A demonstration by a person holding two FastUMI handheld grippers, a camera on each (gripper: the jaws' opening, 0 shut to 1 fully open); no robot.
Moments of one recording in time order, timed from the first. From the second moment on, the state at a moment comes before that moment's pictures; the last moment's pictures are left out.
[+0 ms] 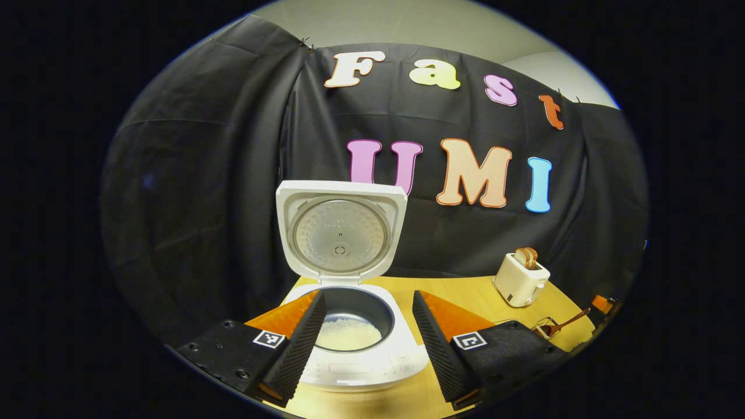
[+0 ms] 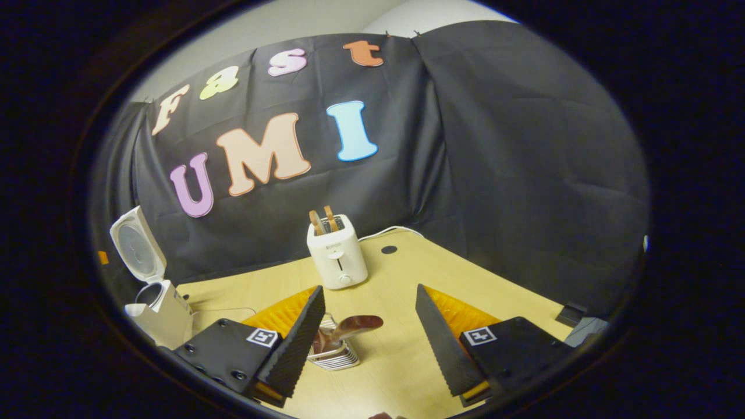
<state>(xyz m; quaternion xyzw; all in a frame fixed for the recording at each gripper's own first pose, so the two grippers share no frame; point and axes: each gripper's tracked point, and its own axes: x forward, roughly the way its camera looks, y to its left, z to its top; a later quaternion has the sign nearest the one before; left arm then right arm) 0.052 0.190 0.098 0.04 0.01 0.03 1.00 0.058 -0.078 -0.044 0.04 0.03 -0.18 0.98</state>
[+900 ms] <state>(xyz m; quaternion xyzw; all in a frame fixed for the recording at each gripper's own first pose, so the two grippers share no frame) 0.168 0.216 0.244 0.05 -0.06 0.00 1.00 0.020 0.017 -0.030 0.04 0.04 -0.15 0.99</state>
